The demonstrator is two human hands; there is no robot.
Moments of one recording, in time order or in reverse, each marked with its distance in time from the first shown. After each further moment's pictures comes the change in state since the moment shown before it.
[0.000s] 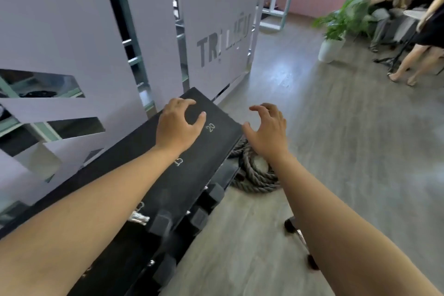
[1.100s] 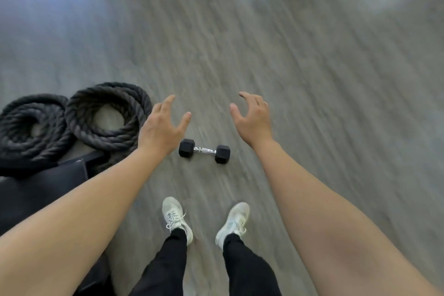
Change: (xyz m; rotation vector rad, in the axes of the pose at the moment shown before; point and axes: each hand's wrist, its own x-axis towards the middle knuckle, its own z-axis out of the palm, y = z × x) left_hand -0.103 0.214 0.576 0.035 -1.054 0.306; right_hand -0.166 0.509 -0.126 -0.068 0.327 1.105
